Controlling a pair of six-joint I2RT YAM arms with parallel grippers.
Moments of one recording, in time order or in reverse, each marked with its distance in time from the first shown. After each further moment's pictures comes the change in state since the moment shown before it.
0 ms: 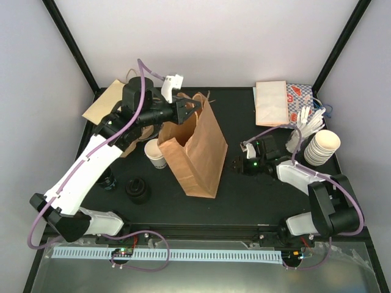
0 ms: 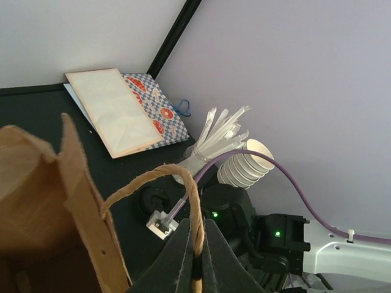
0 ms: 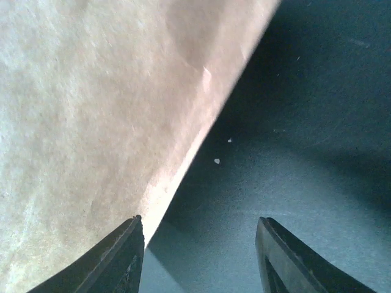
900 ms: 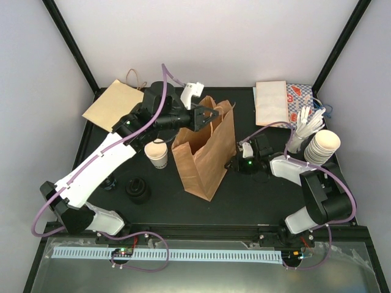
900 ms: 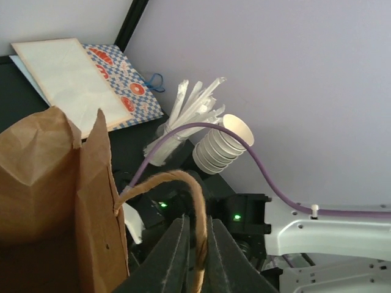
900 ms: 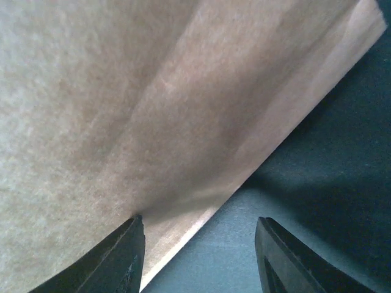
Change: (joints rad) left arm -0.130 0.084 0.010 0.031 -0.018 -0.024; right arm 0.059 0.125 0.055 0.000 0.144 -0.016
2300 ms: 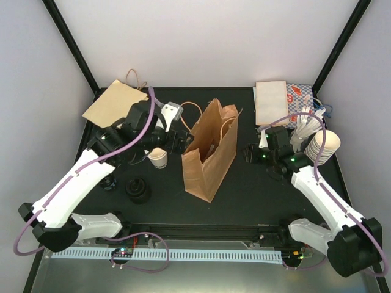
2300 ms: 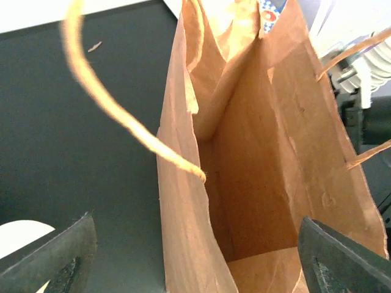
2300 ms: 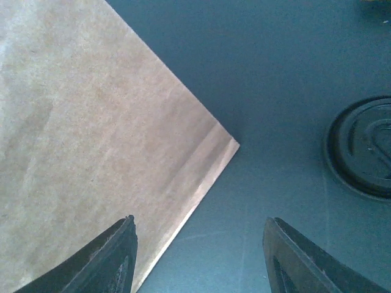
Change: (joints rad) left arm -0.015 -0.209 -0.075 -0.443 -0.357 0.234; right arm 0.001 -0.428 0.141 -0.361 0.367 -0.037
